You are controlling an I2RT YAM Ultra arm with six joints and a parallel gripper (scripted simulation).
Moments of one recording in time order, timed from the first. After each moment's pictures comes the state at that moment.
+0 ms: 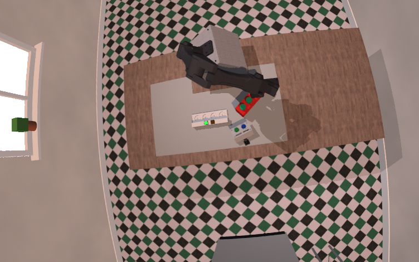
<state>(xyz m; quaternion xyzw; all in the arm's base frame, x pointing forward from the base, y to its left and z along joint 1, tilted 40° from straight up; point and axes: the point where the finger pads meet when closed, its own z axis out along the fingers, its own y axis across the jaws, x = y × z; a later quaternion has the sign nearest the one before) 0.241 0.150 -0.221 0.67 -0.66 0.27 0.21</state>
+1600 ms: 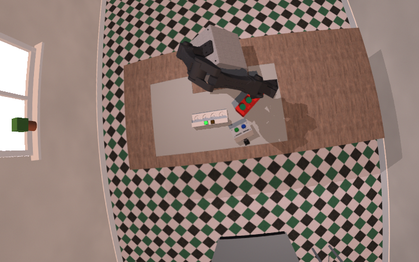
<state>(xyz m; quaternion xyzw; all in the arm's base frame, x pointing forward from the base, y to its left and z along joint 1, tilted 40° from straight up) 0.240 0.133 -0.240 0.67 -0.66 0.27 0.22</state>
